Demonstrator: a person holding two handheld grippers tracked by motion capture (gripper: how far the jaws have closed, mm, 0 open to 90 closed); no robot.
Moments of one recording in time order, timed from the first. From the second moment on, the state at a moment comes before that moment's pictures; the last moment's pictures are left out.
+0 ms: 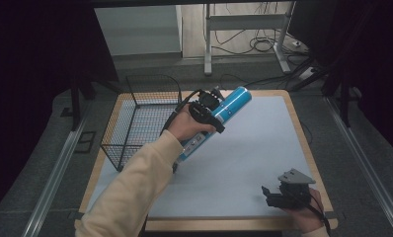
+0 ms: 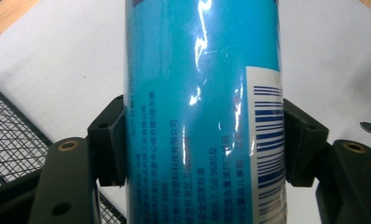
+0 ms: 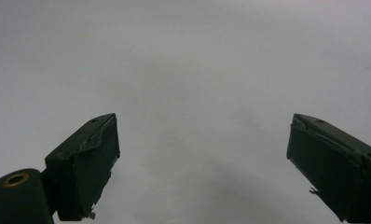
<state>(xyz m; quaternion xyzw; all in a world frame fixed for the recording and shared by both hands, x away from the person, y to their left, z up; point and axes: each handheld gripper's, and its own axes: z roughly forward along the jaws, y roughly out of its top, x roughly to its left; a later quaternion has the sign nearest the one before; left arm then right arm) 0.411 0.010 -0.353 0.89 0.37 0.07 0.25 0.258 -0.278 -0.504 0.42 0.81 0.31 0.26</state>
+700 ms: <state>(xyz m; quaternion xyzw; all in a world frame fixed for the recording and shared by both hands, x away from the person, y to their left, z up) 0.424 0.033 -0.329 0.88 0.39 0.10 0.26 0.258 -0.278 -0.504 0.42 0.81 0.31 0.26</state>
